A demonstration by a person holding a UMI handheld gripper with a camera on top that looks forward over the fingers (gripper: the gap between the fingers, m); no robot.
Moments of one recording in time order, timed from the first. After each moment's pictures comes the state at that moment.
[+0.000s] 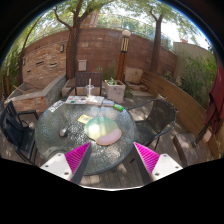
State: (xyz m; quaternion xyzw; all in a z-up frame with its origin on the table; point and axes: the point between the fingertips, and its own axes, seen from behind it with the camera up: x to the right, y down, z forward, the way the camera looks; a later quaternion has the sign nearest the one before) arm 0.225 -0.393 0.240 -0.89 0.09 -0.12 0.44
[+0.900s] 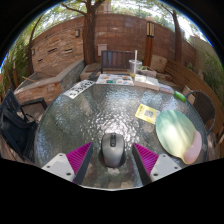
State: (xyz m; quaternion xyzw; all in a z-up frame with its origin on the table) arm 0.007 -0.109 -0.004 -0.92 0.04 -0.04 0.39
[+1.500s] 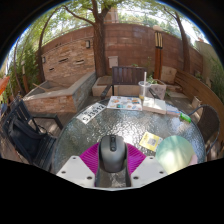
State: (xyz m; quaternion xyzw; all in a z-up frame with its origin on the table) arm -0.010 -0.067 0.099 -0.90 0.00 0.02 0.44
